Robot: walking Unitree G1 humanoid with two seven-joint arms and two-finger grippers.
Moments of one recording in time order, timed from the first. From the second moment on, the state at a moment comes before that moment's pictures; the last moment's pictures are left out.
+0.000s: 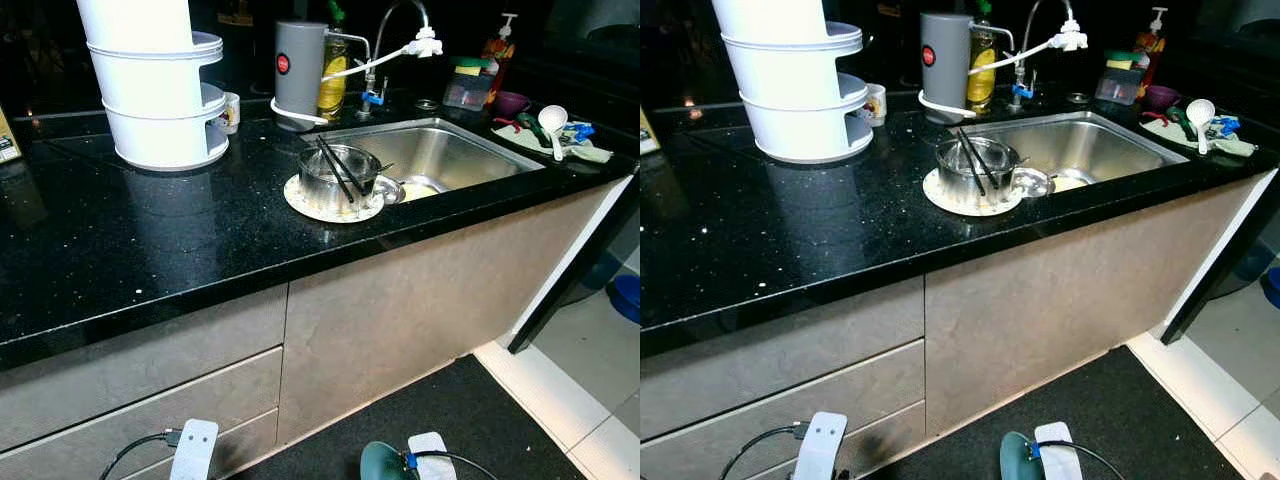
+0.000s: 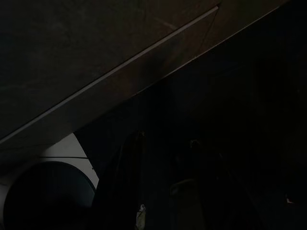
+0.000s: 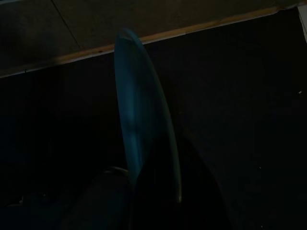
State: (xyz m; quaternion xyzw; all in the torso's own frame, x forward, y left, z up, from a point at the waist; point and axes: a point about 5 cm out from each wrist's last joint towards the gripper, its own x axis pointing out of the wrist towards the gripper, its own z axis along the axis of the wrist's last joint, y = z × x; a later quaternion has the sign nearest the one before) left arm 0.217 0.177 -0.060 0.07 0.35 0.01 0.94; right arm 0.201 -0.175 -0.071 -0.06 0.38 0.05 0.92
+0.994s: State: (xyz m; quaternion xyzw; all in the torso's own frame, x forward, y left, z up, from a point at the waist) left arm 0.215 0.175 -0.062 0.07 0.35 0.00 0.93; right arm 0.208 -0.170 -0.068 -0.07 0.37 0.07 0.92
